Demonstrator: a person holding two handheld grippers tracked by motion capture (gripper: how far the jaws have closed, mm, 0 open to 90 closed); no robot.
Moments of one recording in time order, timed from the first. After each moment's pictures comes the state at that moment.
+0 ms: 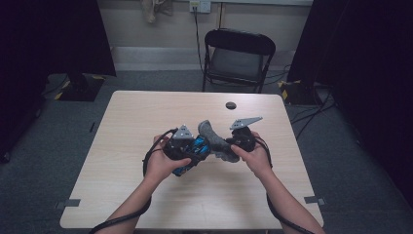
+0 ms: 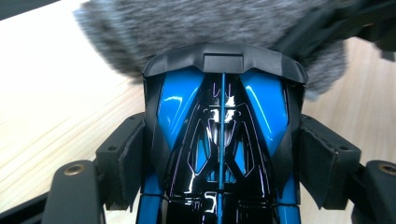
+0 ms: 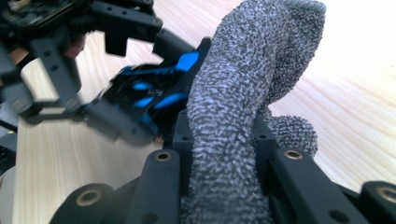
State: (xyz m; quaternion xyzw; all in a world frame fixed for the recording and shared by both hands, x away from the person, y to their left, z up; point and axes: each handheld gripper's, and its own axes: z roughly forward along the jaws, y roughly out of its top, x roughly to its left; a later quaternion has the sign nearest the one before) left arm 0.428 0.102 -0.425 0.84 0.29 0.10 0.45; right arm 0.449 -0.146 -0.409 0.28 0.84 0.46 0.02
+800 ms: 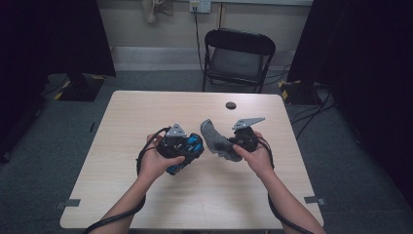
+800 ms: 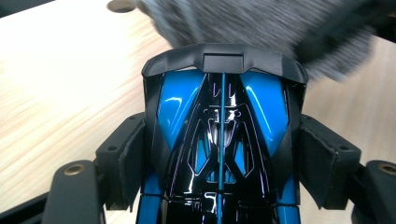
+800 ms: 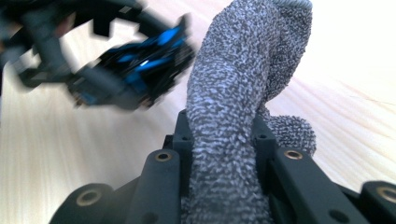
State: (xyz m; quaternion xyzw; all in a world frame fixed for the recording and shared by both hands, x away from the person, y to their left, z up) left arm 0.426 0.112 -0.423 0.84 0.29 0.10 0.45; right arm 0.452 -0.153 -0.408 0.30 0.84 0.46 0.04
